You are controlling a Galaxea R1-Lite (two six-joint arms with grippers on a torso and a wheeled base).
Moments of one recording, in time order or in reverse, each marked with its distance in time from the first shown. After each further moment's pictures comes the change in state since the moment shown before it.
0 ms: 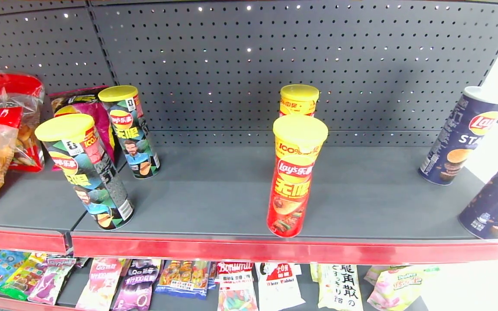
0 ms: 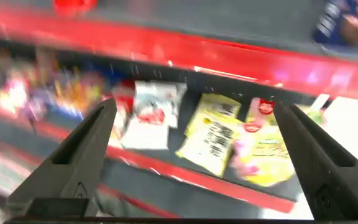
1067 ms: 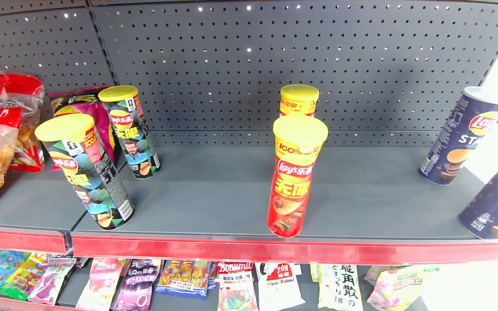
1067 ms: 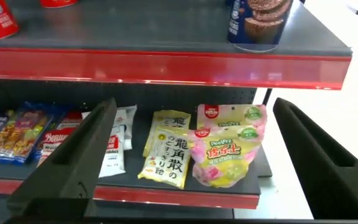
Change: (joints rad) left arm 0.000 0.000 0.000 0.000 0.000 -0.001; right arm -0.043 -0.153 0.045 -0.001 -0.226 -0.007
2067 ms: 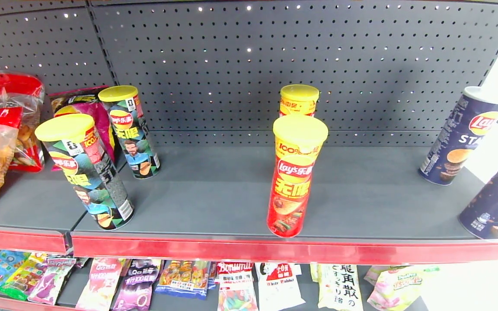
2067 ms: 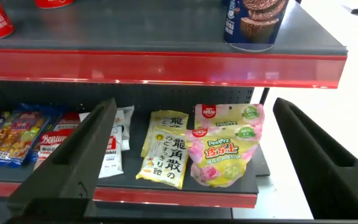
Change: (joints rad) left arm 0.000 0.000 0.000 0.000 0.000 0.000; right arm 0.000 -0.002 0.000 0.000 -0.011 0.001
